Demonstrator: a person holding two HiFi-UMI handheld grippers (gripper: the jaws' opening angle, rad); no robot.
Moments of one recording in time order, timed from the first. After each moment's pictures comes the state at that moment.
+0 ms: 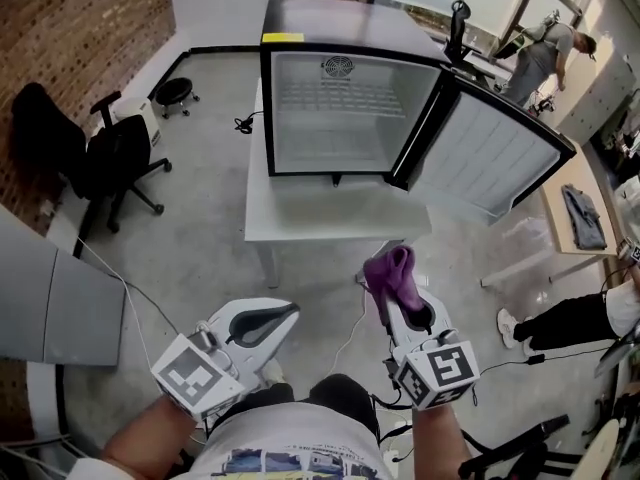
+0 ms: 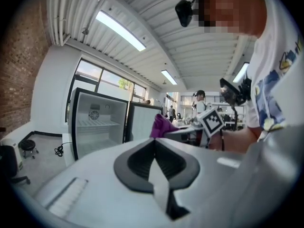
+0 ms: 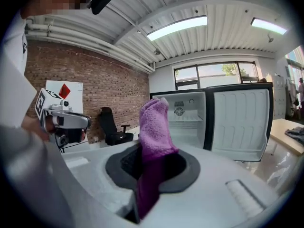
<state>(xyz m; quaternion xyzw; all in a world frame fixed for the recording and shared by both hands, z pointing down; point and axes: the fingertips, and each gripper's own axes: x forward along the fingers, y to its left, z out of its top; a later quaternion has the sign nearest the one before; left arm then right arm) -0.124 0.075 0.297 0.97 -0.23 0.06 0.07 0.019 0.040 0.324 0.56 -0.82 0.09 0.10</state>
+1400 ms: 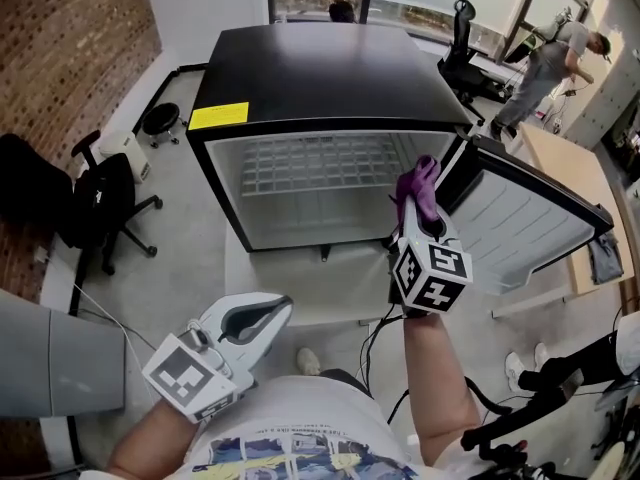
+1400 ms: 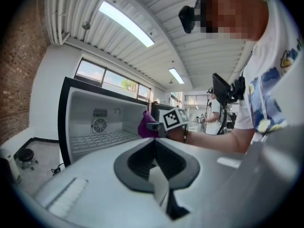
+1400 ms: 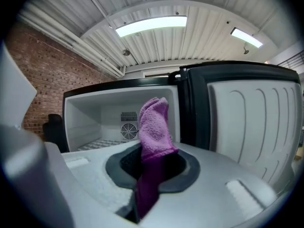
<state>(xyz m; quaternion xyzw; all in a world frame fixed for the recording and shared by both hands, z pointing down) -0.075 -0.139 0.285 0.96 -0.25 0.06 0.05 0.146 -0.299 0.306 0.70 -0.71 0.07 0.05</state>
